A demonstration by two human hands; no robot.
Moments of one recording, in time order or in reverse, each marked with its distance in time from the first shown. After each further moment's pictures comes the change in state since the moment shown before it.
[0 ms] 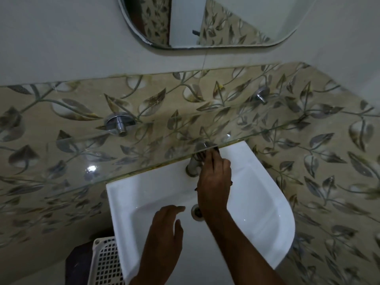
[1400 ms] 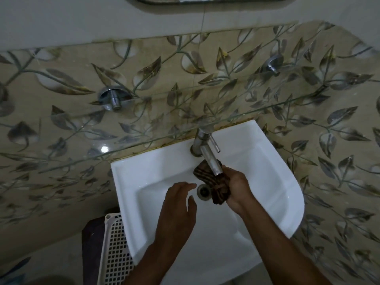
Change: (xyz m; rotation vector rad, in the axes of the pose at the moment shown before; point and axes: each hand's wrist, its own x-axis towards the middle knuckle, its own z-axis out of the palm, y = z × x) left_hand 0.003 0.008 0.026 -0.040 -0.034 -0.027; right_hand -0.036 0.082 0.016 1.389 -0.738 1.266
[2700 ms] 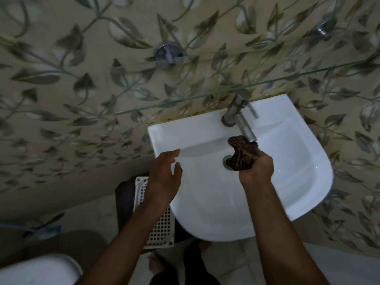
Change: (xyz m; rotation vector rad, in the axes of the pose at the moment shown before) left_hand -0.021 -0.073 -0.094 -0.052 0.064 -0.187; right_hand -0.033 0.048 0.044 0.621 0.112 -0.072
